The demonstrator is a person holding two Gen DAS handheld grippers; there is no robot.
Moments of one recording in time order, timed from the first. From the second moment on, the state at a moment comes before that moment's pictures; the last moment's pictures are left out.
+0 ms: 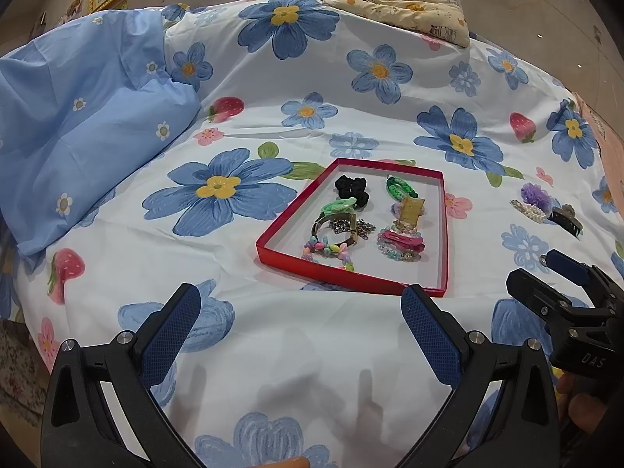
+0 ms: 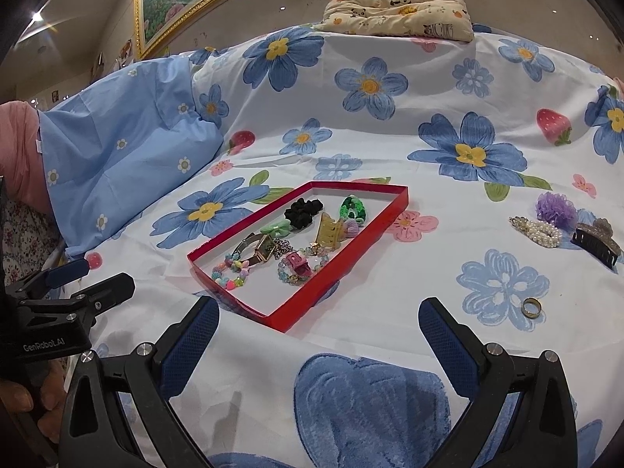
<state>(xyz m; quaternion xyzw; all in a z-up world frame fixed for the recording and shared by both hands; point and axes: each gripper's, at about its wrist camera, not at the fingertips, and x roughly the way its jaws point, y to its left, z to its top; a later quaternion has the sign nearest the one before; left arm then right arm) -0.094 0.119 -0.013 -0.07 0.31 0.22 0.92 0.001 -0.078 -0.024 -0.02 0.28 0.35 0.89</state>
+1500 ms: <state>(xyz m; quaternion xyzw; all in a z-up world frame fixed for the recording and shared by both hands) -0.090 0.120 -0.017 -0.07 0.31 0.21 0.92 -0.002 -0.075 -0.022 -0.03 0.28 0.35 0.89</state>
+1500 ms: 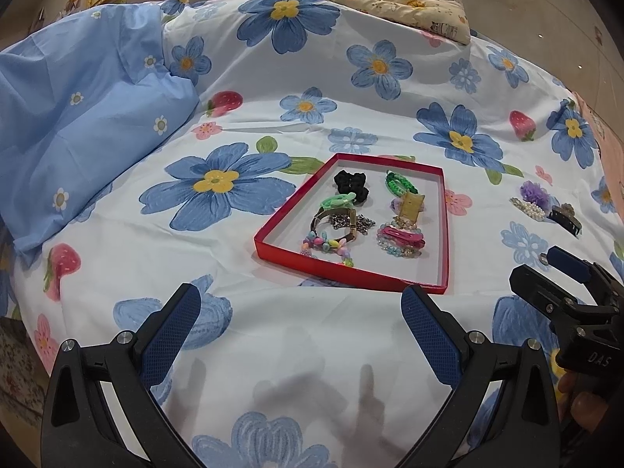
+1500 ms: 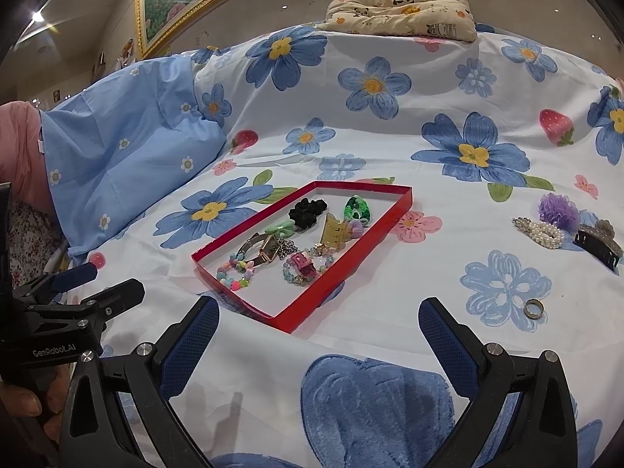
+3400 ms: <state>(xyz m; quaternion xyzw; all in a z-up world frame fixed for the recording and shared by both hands) -0.081 0.114 -0.019 -0.06 0.31 0.20 0.93 0.004 -0.078 -0.020 -0.02 0.29 0.35 0.89</state>
